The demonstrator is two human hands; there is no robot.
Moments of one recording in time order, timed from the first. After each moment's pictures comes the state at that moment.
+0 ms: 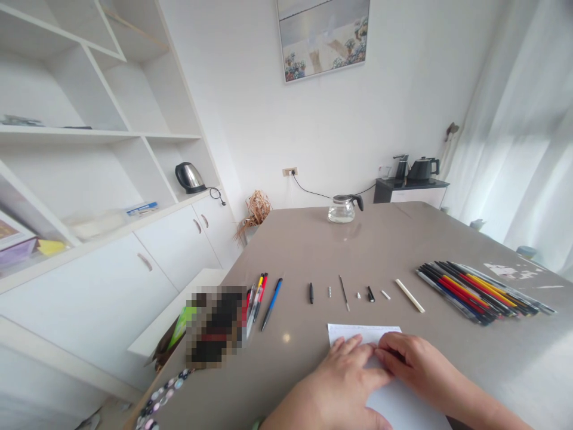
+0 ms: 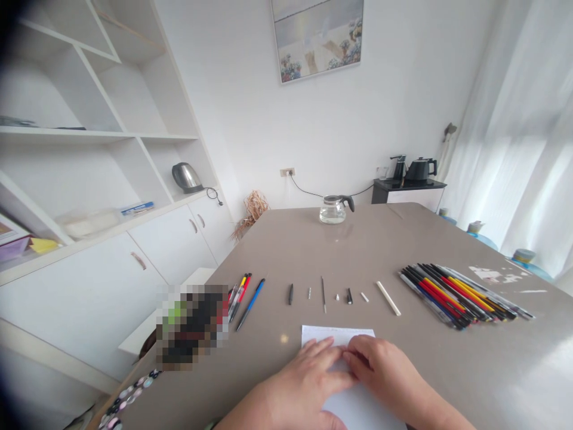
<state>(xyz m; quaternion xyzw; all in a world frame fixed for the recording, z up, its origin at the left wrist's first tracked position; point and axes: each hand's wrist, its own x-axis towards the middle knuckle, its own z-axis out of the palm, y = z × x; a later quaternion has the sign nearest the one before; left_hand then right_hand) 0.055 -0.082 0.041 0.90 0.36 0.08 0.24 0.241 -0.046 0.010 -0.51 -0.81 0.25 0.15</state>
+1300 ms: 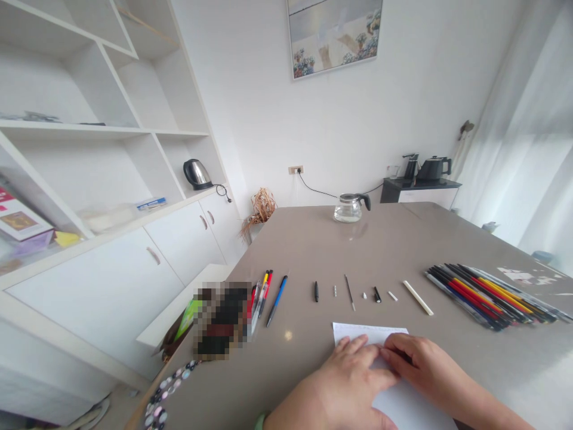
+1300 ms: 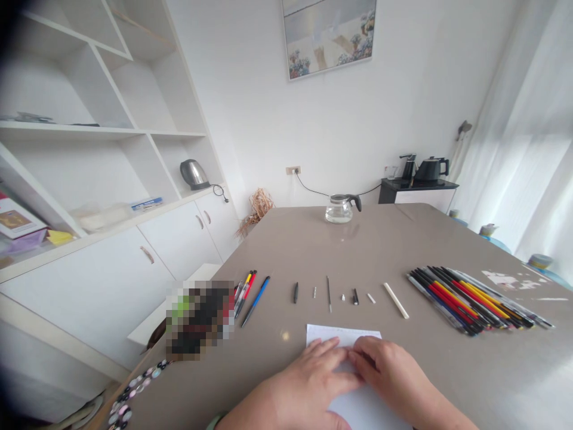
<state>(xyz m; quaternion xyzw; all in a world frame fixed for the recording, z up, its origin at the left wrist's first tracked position) 0.053 -0.081 0.041 0.90 0.35 0.07 0.23 0.240 -0.043 0.003 -0.51 -0.82 0.24 0.15</state>
